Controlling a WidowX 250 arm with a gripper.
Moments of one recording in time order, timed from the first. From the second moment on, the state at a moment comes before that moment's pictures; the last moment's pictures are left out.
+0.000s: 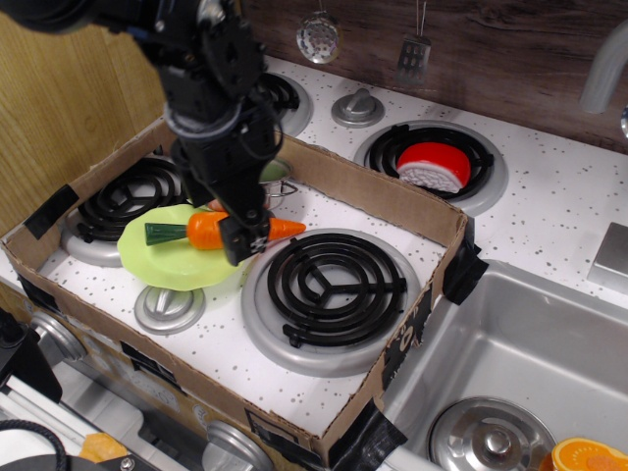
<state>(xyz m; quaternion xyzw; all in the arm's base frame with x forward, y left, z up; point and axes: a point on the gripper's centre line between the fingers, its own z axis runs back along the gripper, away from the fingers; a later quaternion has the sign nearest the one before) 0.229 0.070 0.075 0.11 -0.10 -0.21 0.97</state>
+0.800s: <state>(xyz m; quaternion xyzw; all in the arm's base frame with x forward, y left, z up) 0.244 0.108 0.048 0.06 -0.07 -0.23 0.97</state>
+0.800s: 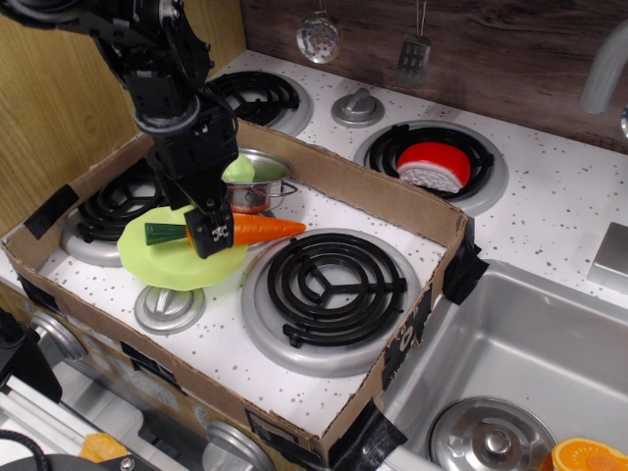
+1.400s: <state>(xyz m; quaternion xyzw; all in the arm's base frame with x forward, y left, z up) 0.246 0.115 0.040 0.05 -0.06 -0.22 0.97</state>
